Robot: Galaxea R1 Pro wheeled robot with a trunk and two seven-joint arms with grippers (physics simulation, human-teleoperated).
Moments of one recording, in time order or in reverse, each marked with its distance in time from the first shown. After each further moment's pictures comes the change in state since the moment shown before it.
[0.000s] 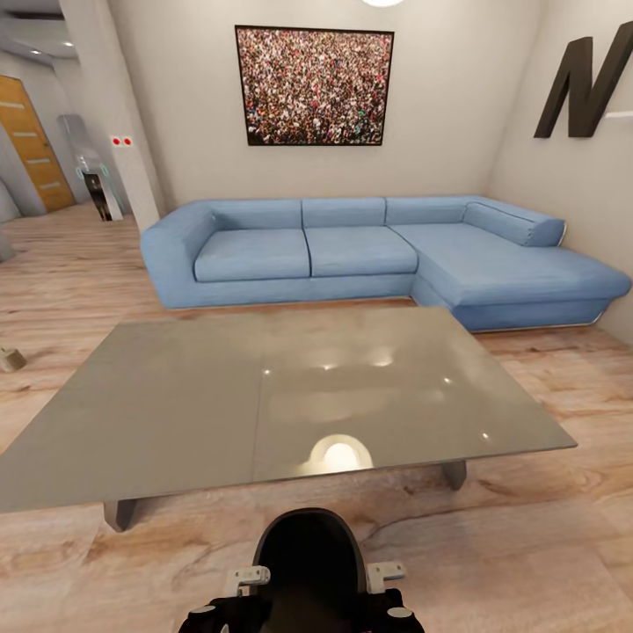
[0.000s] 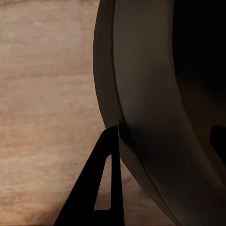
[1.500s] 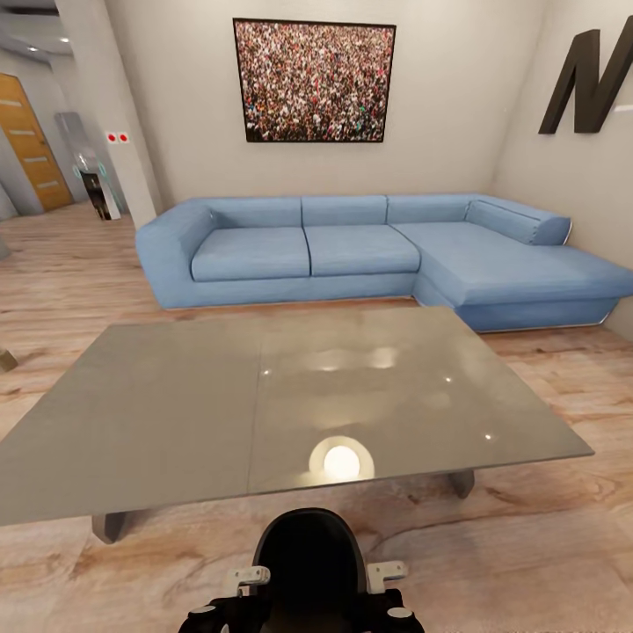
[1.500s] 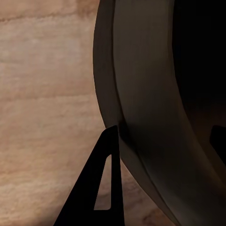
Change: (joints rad) left arm 0.000 0.000 -0.001 0.001 0.001 0.000 0.000; right arm 0.000 0.000 0.000 0.000 0.000 0.000 0.001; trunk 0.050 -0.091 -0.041
